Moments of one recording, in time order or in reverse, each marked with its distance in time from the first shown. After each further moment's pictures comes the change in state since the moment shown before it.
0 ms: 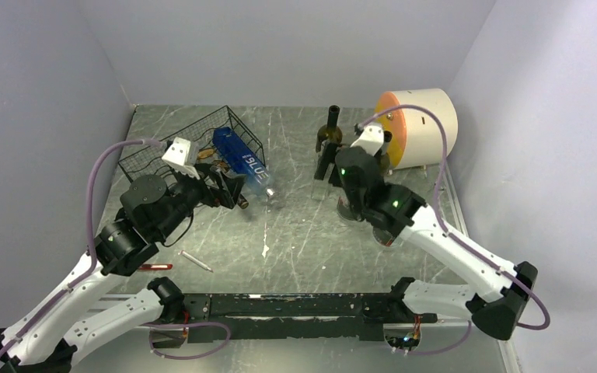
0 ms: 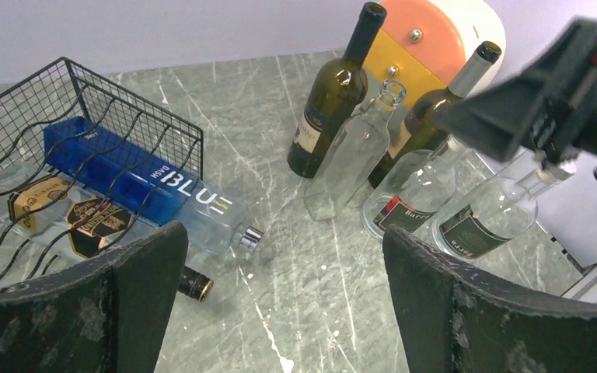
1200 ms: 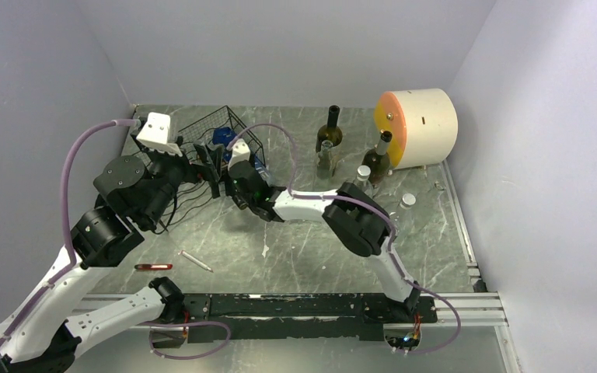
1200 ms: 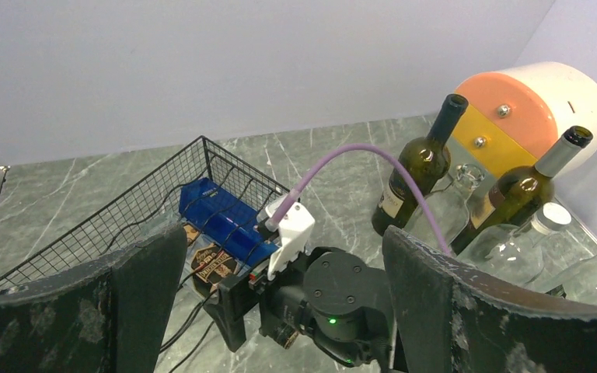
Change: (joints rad) left arm 0.000 0.094 0.257 -0.091 -0.237 0.175; right arm 0.116 1.109 0.382 0.882 -0.362 -0.234
